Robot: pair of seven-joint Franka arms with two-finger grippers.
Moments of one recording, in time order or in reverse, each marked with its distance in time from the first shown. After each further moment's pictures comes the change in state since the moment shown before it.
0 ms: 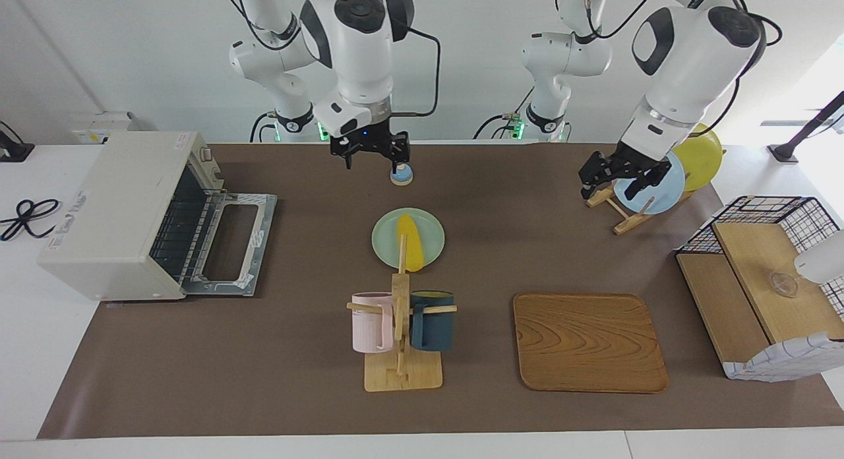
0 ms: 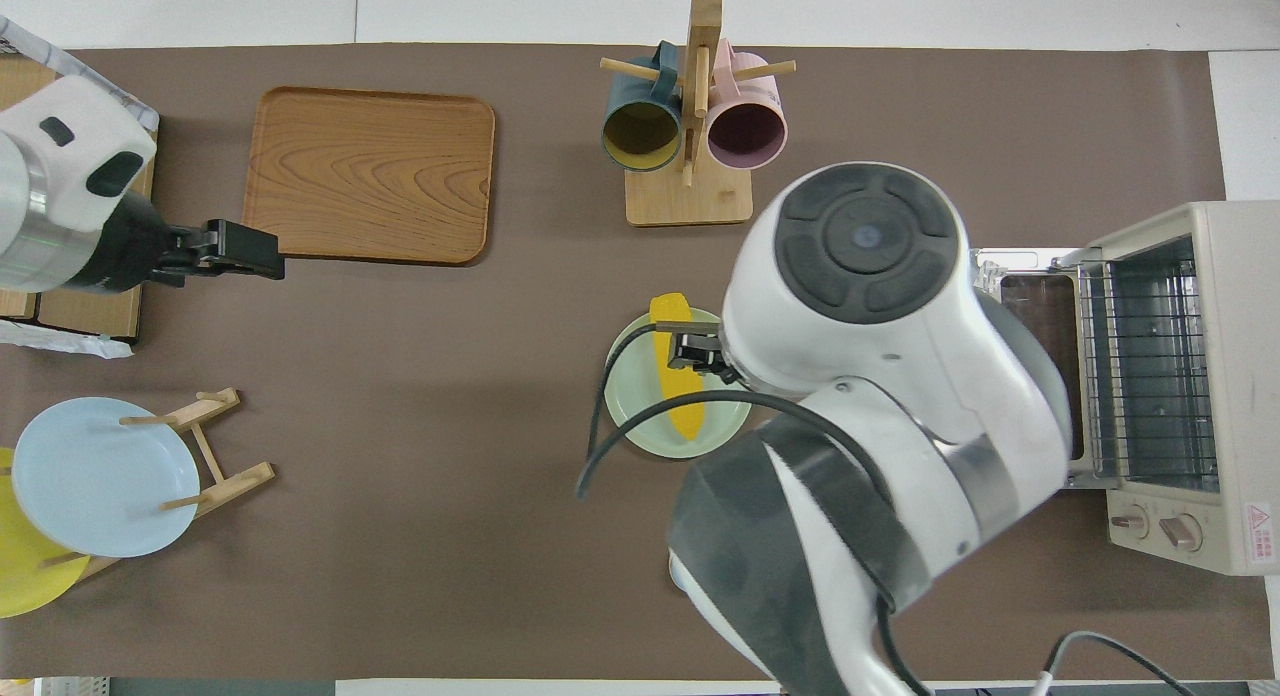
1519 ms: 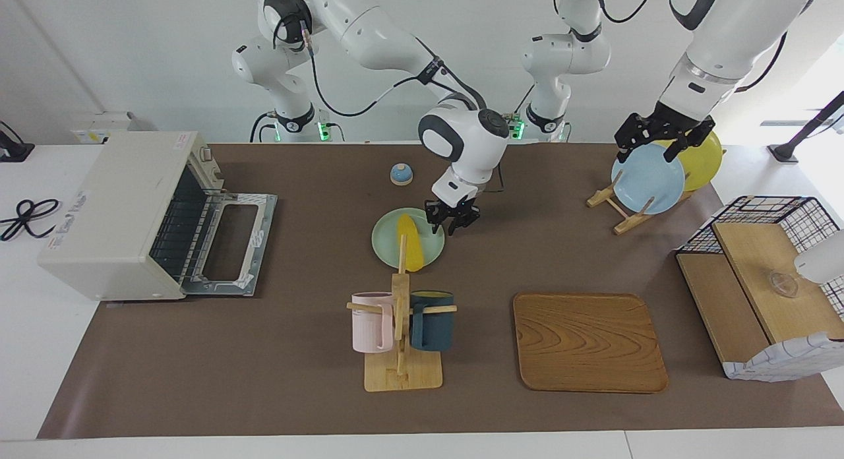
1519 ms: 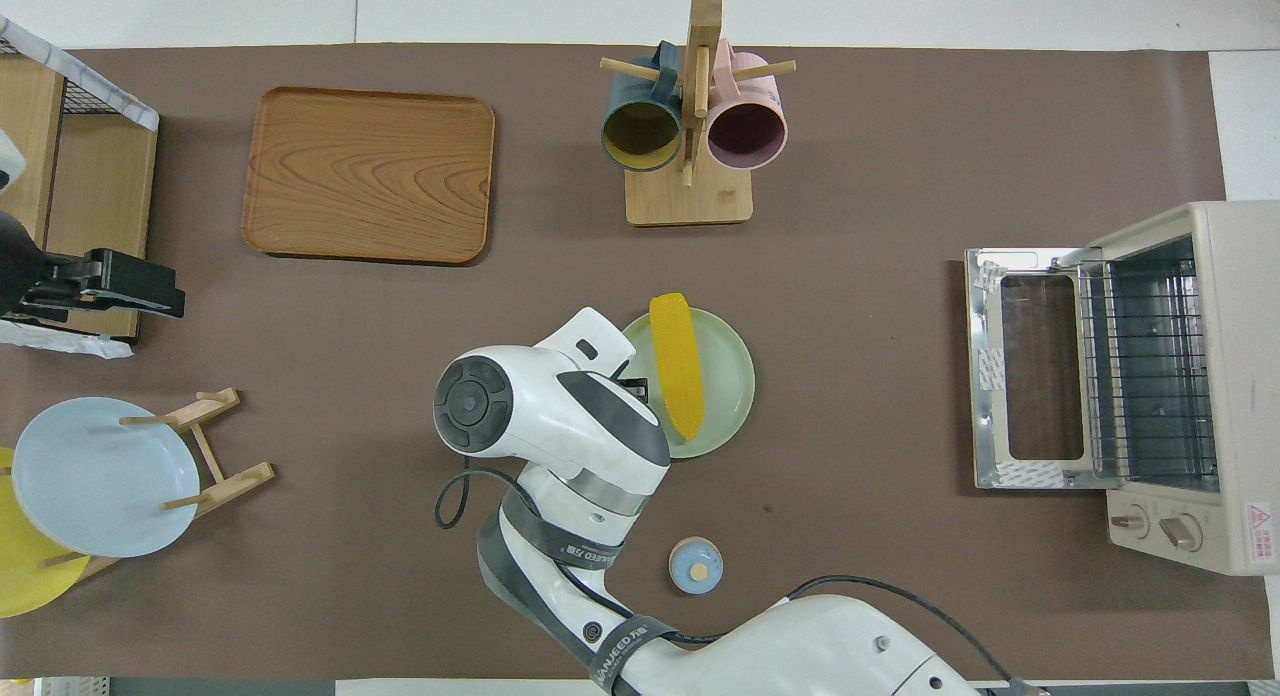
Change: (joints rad) left arm 0.140 -0.041 -0.104 0.090 0.078 -0.206 0.038; right arm 0.251 0.387 -0.004 -0.017 -0.272 0.352 0.225
